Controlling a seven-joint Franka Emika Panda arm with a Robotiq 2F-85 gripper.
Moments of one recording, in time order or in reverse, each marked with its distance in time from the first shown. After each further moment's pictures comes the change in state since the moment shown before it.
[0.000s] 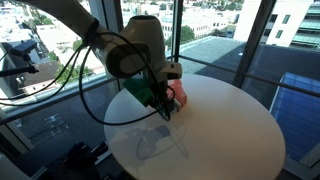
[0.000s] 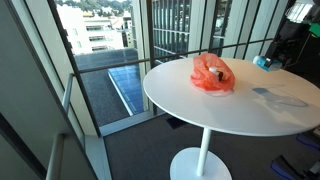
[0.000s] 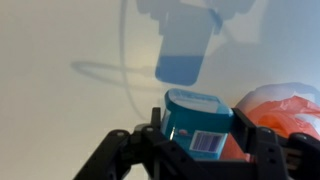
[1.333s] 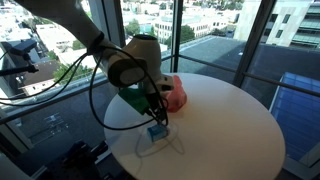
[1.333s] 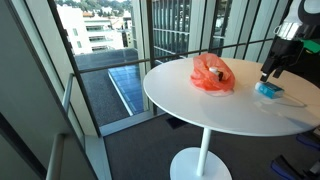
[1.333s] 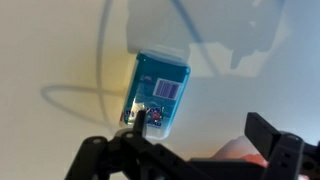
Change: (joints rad) arm 0.016 0.104 0.048 -0.010 0.069 -0.008 -0.105
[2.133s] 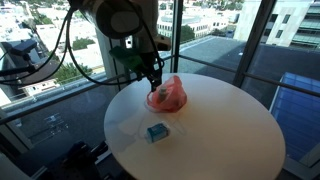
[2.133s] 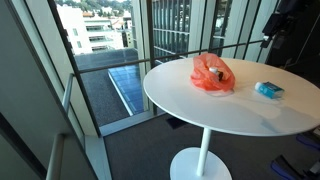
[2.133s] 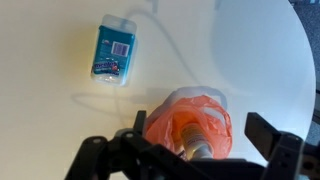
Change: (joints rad) arm 0.050 -0.236 0.014 0.133 0.084 -0.357 0.028
